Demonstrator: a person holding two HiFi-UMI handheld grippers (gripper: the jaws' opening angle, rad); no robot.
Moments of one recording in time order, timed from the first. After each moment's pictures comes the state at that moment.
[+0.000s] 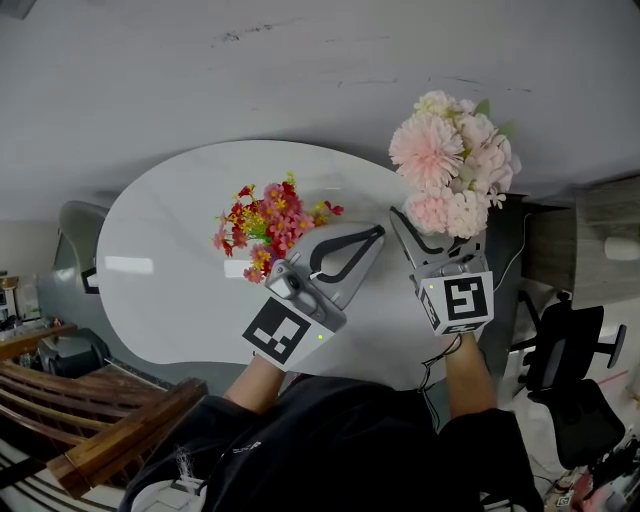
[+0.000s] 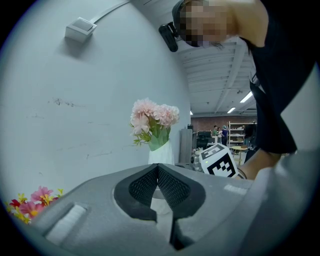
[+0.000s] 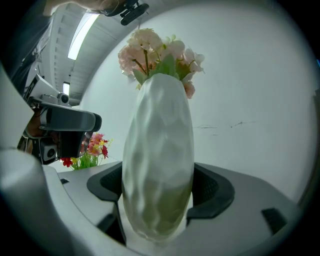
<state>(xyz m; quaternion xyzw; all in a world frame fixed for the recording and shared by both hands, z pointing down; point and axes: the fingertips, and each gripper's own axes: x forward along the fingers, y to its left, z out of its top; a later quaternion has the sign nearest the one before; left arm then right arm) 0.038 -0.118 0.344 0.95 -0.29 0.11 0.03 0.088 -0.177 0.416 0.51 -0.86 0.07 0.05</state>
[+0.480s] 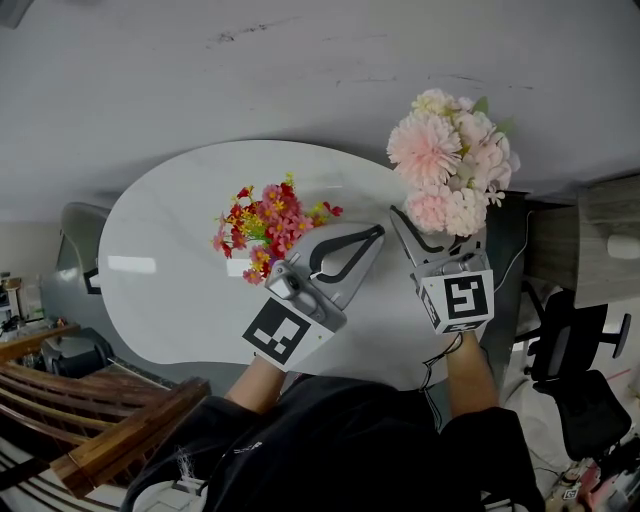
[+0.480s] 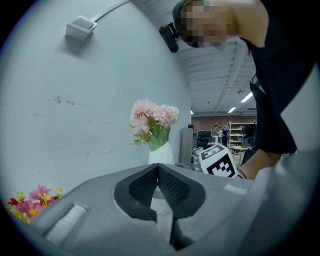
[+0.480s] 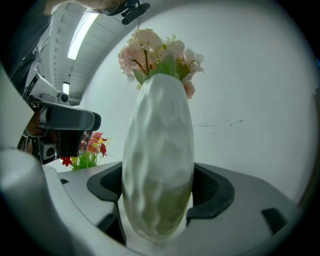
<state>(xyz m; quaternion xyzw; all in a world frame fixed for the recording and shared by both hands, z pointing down) 0.038 -0.118 0.346 0.95 -0.29 0.11 0.03 0.089 -0.178 0.418 0.51 -0.86 0.07 0.05</state>
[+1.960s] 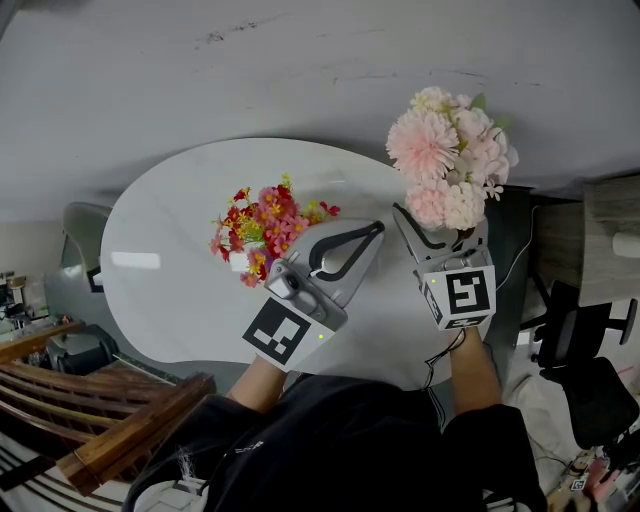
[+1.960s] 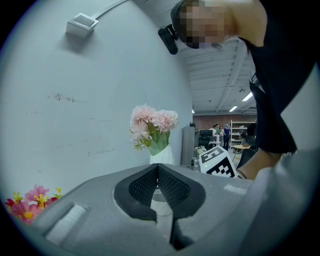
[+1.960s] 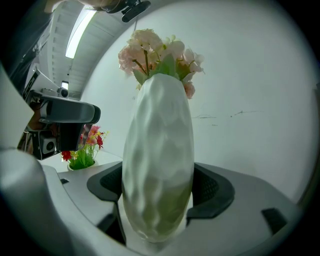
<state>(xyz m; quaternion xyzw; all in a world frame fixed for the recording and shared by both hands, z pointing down) 0.041 -0.118 0.344 0.95 -0.30 0.12 0.03 0.094 -0.177 0.427 0.50 -0.86 0.08 0.06</state>
